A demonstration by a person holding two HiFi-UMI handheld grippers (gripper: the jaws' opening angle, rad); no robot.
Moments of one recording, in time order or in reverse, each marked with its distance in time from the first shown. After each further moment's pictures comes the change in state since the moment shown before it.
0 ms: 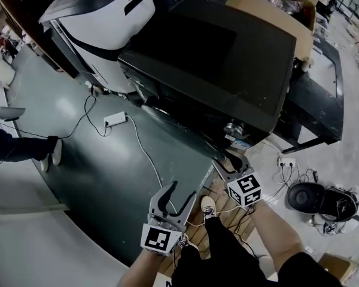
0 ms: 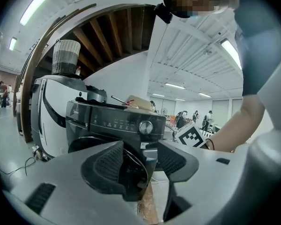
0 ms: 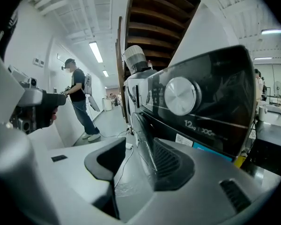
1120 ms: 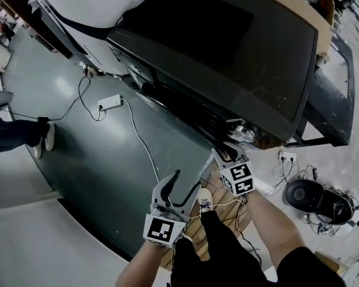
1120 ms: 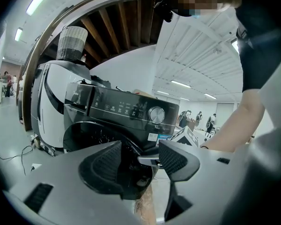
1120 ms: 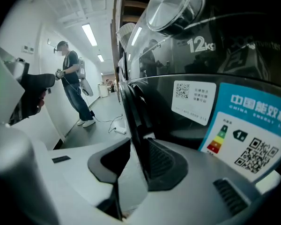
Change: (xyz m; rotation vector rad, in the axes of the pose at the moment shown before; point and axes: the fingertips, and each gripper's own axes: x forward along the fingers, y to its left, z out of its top) left arm 0.071 0.031 -0.046 -0.080 0.044 0.026; right arm 0.081 -0.043 -0.080 -0.009 0.184 -0.034
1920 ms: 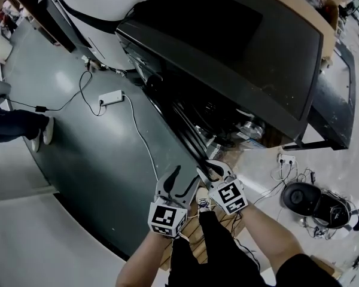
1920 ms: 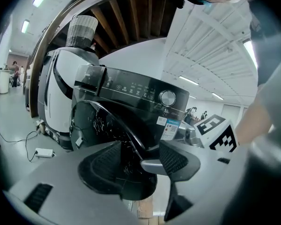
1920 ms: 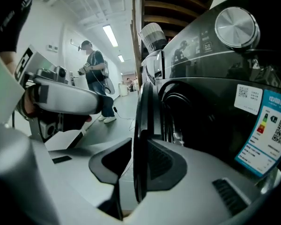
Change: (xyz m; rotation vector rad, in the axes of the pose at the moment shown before) left arm 0.012 0.028 -0.052 -0.057 0.013 0.038; right arm -0.016 0.112 -0.009 -0.110 -0.009 0.230
